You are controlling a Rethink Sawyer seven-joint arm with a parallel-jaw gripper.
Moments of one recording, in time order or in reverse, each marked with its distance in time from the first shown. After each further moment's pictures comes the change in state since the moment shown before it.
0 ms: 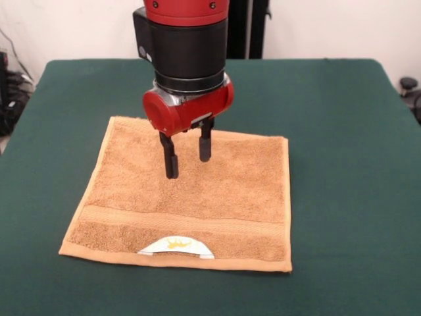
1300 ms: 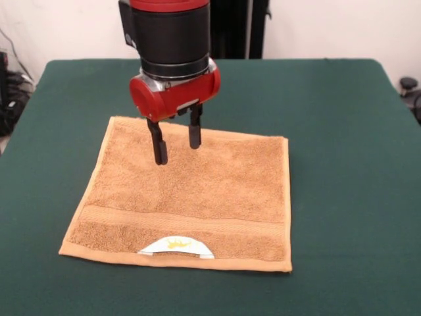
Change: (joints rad) arm -0.052 -0.041 0.020 0.070 0.011 -0.017 0.000
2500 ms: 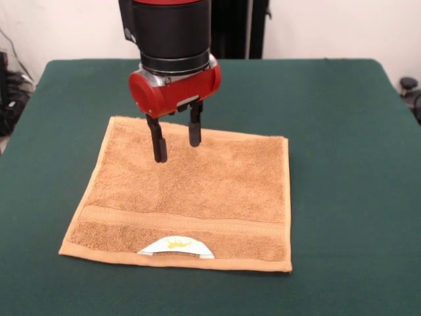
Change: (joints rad) arm 0.004 -0.010 0.000 0.001 0.000 0.000 0.000
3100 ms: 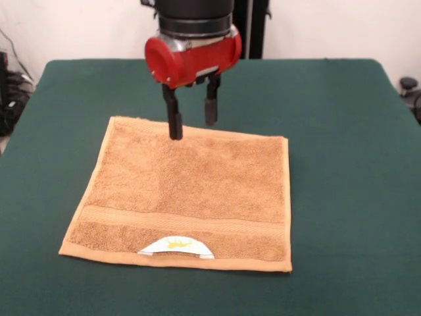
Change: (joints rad) arm 0.050 -0.089 -0.018 0.033 0.027 0.000 0.000
